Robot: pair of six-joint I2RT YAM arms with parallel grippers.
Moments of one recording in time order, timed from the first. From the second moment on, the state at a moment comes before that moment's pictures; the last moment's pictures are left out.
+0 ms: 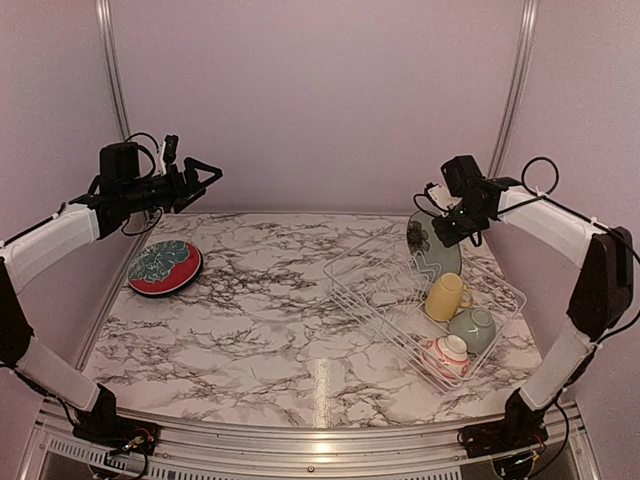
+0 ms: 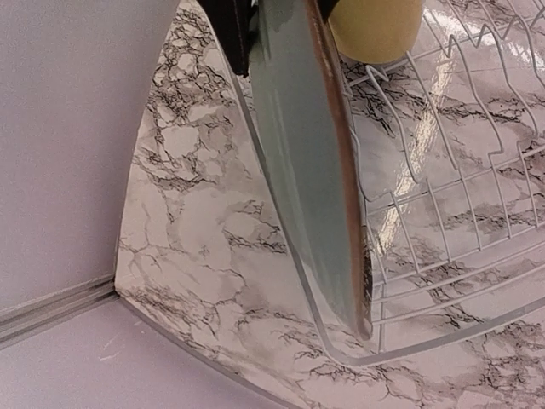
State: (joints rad) left arm -0.21 1.43 1.19 -0.02 0.60 -0.58; right arm 0.33 1.65 1.46 -0.74 0.29 -0.20
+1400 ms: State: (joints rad) left arm -0.23 1.53 1.12 0.24 0.81 -0.85; right arm 0.39 1.39 1.28 -0.23 -0.27 0.60
